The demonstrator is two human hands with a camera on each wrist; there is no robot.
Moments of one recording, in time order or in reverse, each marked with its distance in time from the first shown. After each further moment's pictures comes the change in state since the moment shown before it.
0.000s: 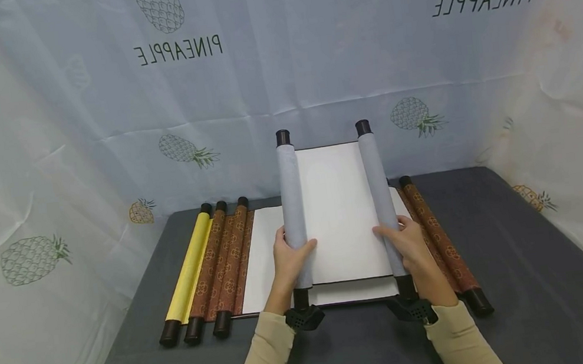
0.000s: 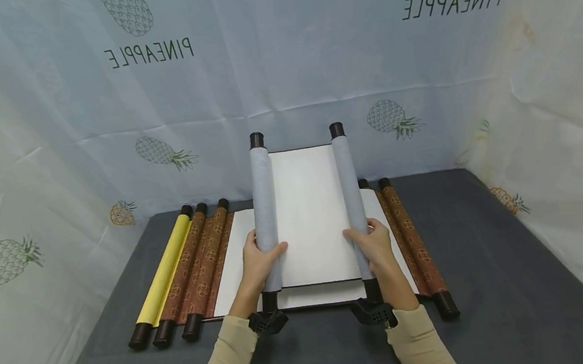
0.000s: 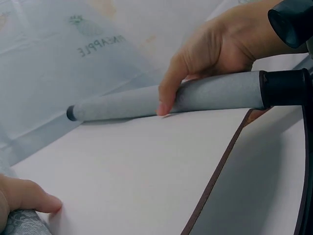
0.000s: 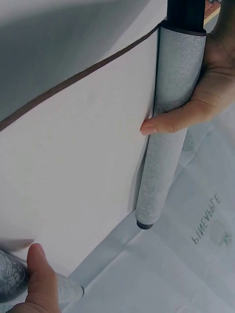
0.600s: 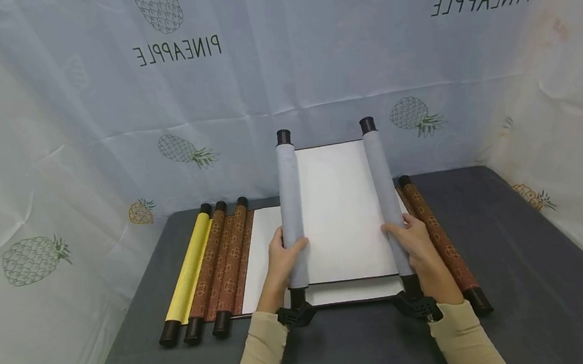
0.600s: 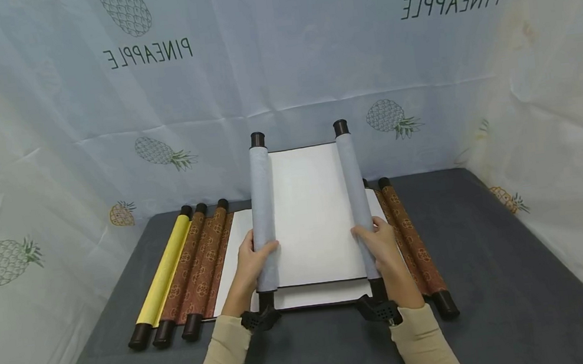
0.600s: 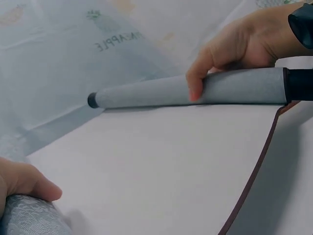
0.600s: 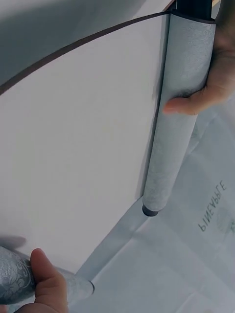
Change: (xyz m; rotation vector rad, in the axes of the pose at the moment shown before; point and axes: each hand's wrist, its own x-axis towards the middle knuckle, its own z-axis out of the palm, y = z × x) left_hand 0.008 -0.003 -0.013 -0.011 -0.089 -0.042; right_hand 0.005 0.001 -0.012 -0.035 -0.029 0.006
